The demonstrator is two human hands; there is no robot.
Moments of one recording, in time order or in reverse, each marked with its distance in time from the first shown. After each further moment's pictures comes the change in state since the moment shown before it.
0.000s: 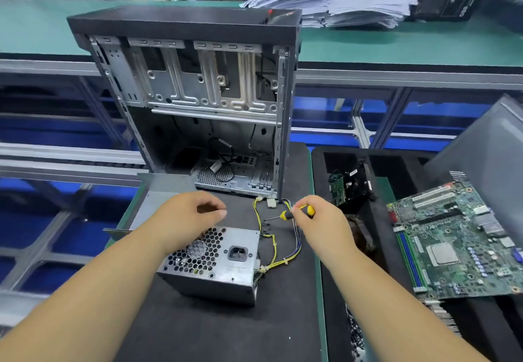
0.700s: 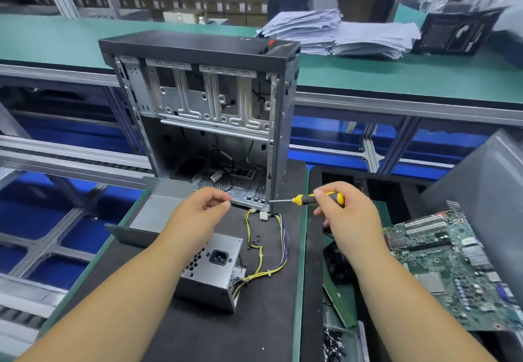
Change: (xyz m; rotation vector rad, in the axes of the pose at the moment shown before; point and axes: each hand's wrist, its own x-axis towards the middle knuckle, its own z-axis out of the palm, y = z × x) left_hand -0.016 0.037 0.040 -0.464 0.259 -0.019; right_hand 0.002 -0.012 -0.085 0.347 0.077 -0.161
